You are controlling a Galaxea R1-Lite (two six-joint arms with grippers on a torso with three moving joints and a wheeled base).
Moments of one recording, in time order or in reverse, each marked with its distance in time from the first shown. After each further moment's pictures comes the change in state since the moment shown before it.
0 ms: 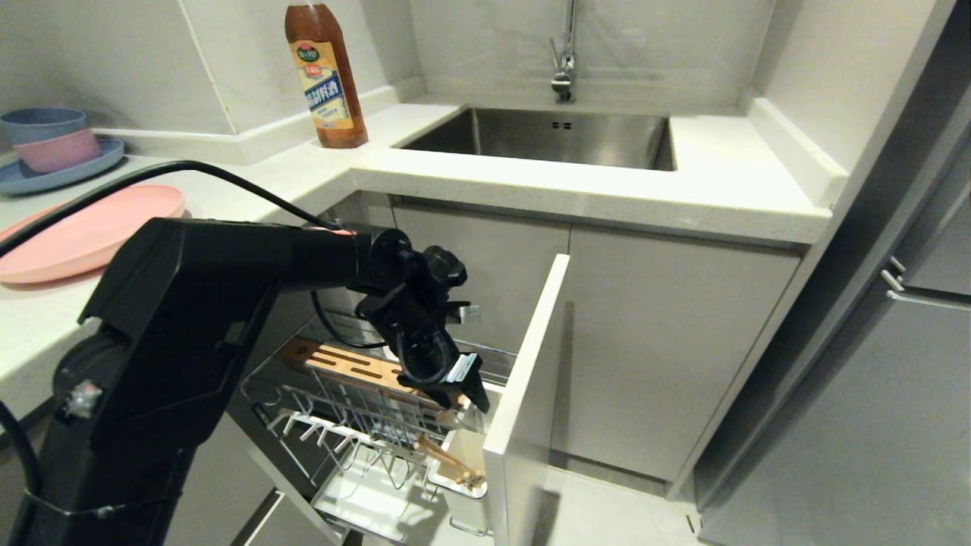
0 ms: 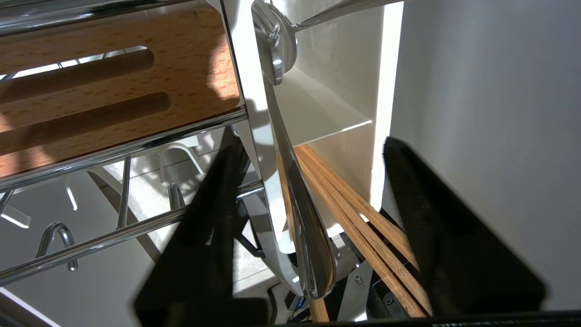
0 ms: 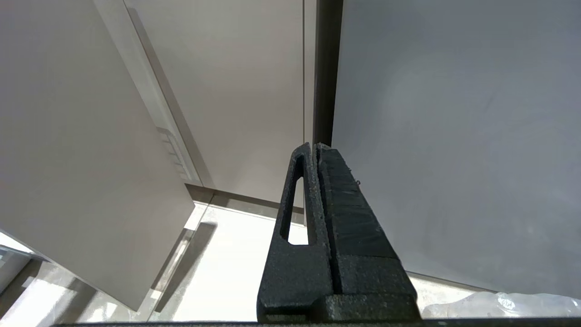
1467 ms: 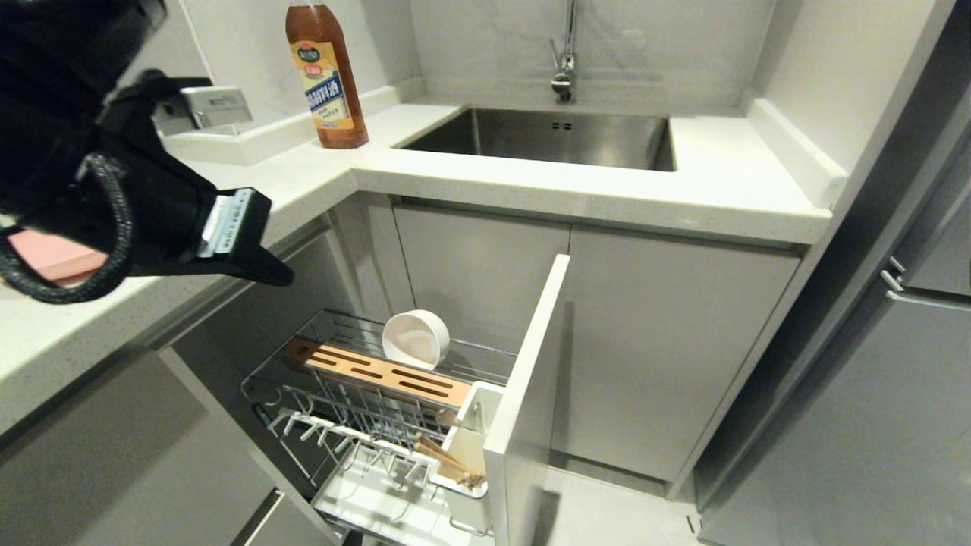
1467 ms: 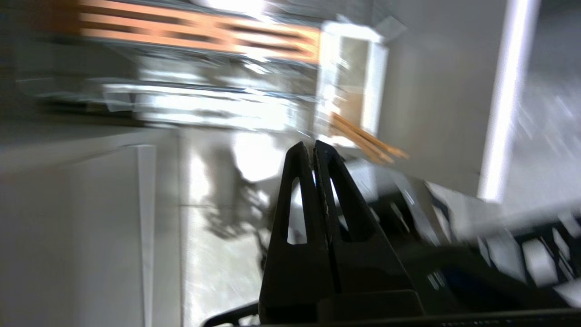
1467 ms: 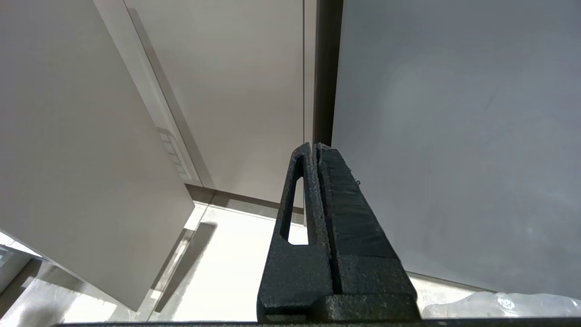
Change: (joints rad) left arm 0.023 -0.726 0.027 0.195 0.420 -0.204; right arm 0.000 0.000 0.000 0.000 0.000 0.000
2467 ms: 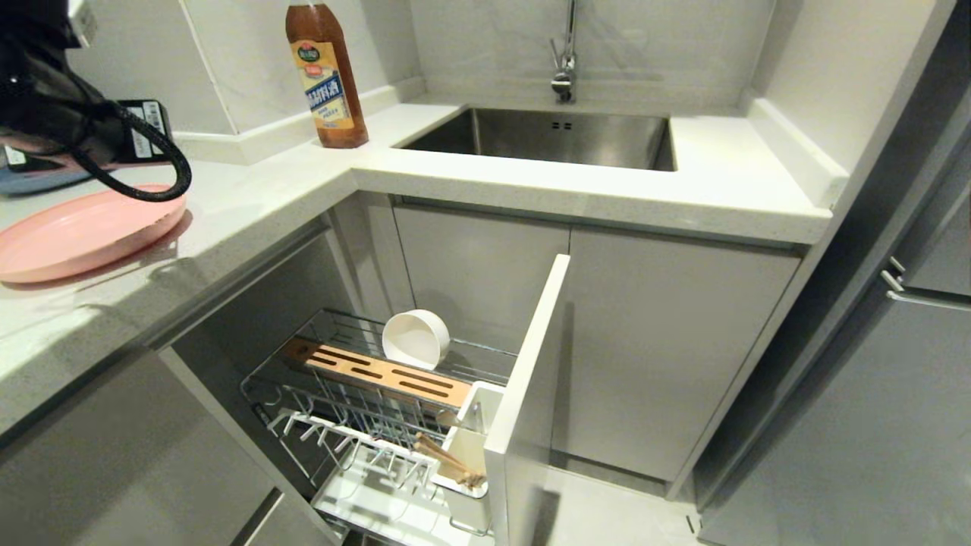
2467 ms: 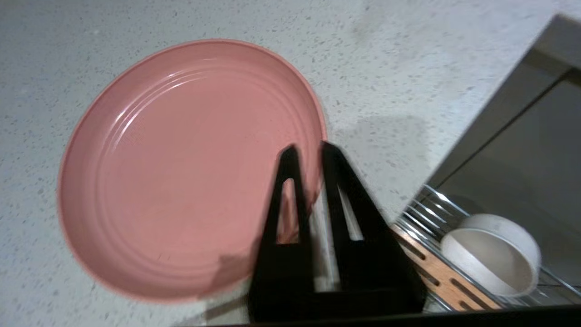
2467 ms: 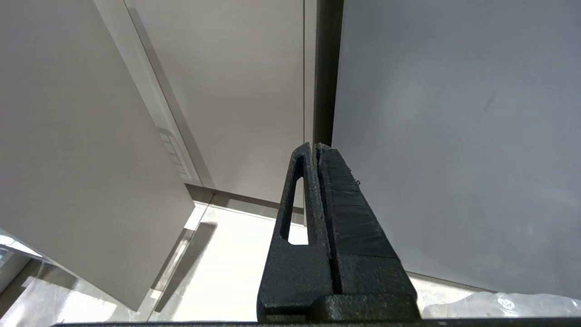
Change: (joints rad) left arm 0.351 0.109 -0.010 -0.516 0.422 0.112; right arm 0.000 0.000 0.000 0.000 0.000 0.000
